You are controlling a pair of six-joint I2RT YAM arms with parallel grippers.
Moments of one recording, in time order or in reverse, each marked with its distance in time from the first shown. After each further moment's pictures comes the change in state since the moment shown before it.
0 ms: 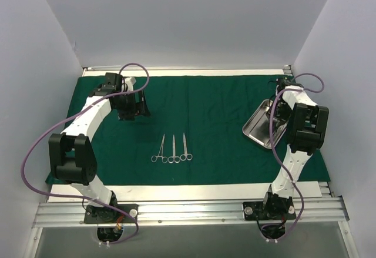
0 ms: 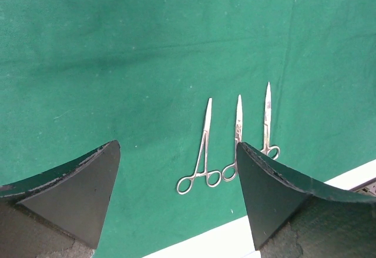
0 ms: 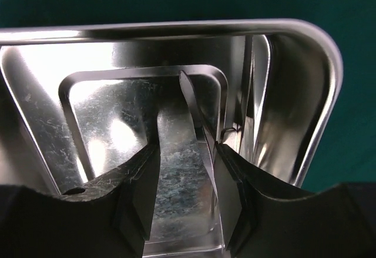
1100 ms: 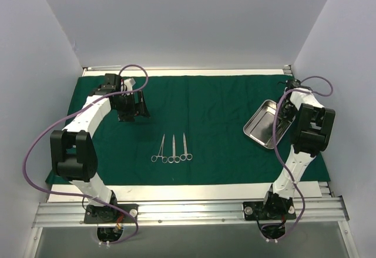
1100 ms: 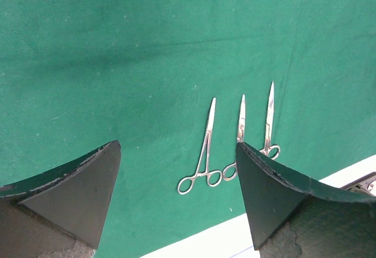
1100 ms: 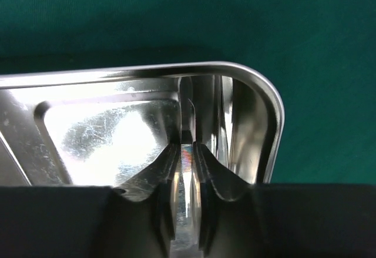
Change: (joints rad) left arm 0.024 0.037 0.000 -0.002 0.031 0.000; right arm -0.077 -0.015 -0.032 0.049 -0.035 -0.036
